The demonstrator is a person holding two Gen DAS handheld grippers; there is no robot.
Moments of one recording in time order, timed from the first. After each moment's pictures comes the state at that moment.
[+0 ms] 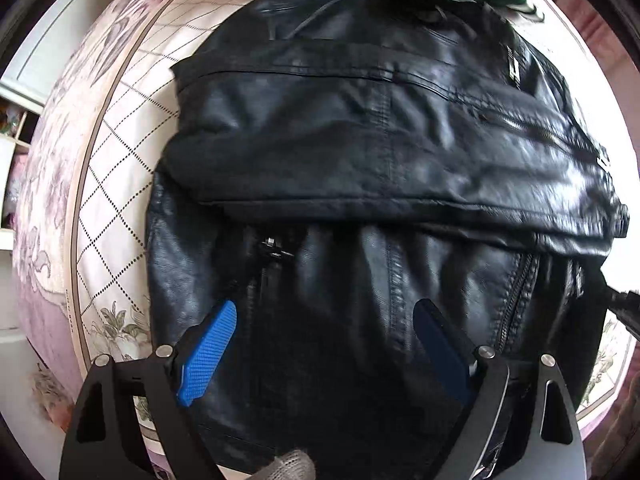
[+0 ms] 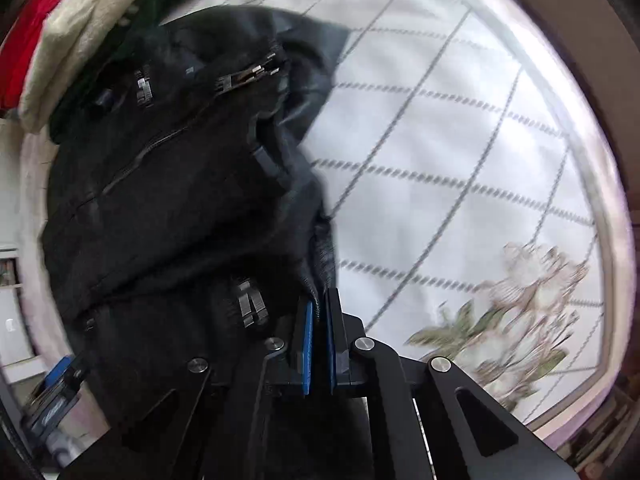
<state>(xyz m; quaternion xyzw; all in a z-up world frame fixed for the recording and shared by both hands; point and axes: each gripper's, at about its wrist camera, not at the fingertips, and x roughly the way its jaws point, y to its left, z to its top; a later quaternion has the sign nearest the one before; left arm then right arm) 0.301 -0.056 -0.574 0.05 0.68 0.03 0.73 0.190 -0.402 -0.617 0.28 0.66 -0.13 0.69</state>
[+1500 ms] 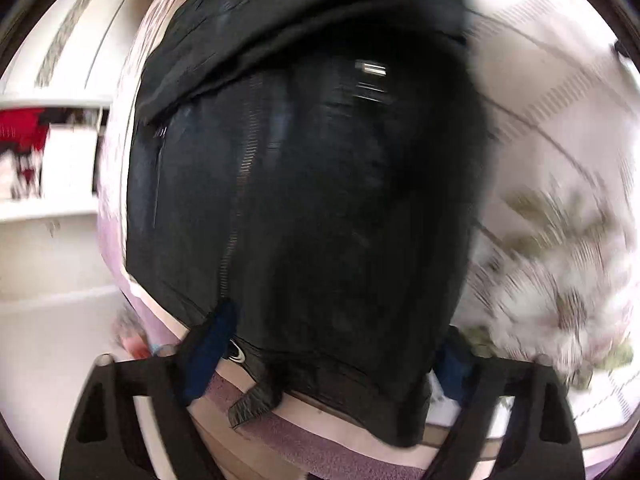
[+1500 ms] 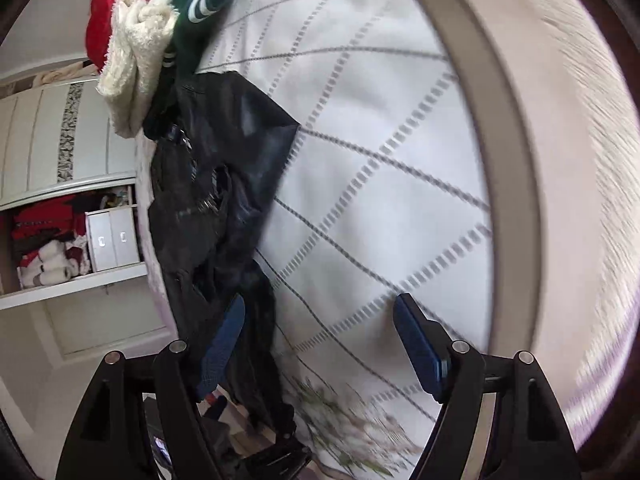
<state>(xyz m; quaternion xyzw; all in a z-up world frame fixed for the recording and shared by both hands) 0.194 -0.321 -0.610 0.16 0.71 0.20 0.65 0.303 -0.557 -0.639 0.35 0.68 0.20 0.62</state>
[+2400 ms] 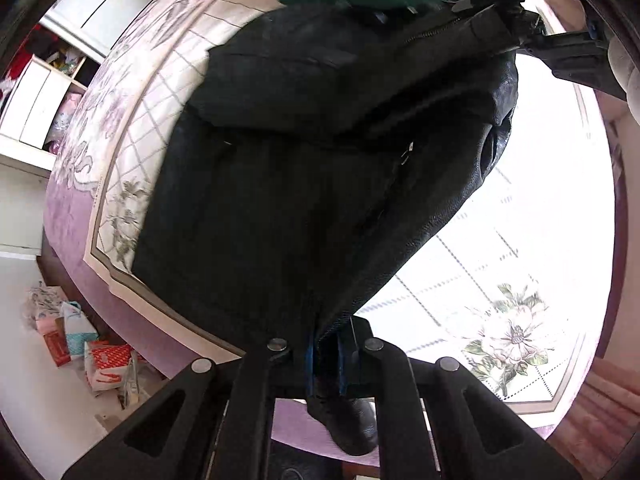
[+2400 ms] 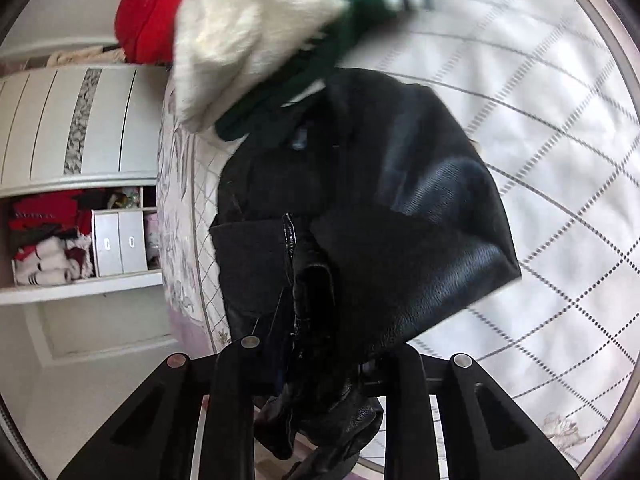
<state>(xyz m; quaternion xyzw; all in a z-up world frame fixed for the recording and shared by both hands) 0.199 -0.200 -0.483 -0.01 0.67 0.13 0.73 0.391 -0.341 -0.502 0.29 0.66 0.20 0.66</state>
